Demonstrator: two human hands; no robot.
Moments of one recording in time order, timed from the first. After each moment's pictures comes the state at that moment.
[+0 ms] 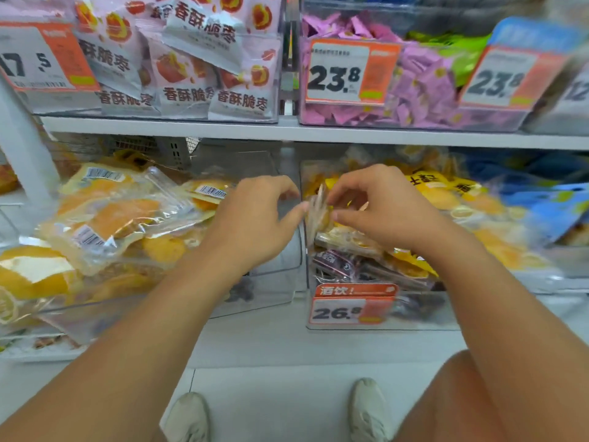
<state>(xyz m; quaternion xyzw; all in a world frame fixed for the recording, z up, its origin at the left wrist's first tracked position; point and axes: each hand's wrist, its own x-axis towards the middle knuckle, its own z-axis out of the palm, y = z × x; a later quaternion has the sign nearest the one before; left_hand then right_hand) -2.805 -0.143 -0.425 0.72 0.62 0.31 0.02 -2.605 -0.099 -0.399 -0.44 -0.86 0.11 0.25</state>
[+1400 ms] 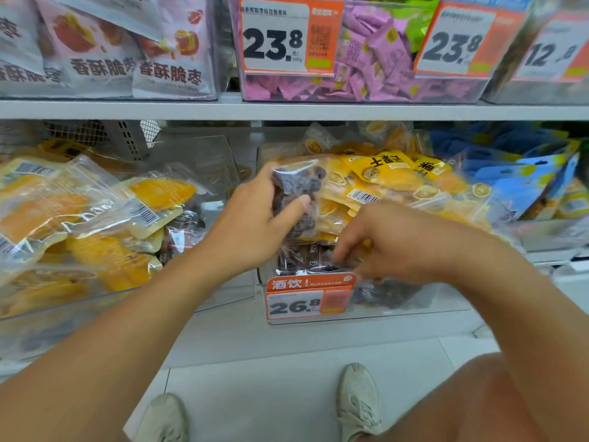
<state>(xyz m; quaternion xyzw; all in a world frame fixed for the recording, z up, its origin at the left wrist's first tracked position) -2.751 -0.126 -0.445 0.75 0.54 0.36 0.15 -2.539 -0.126 -0.408 -0.45 -0.87 0.21 -0.01</state>
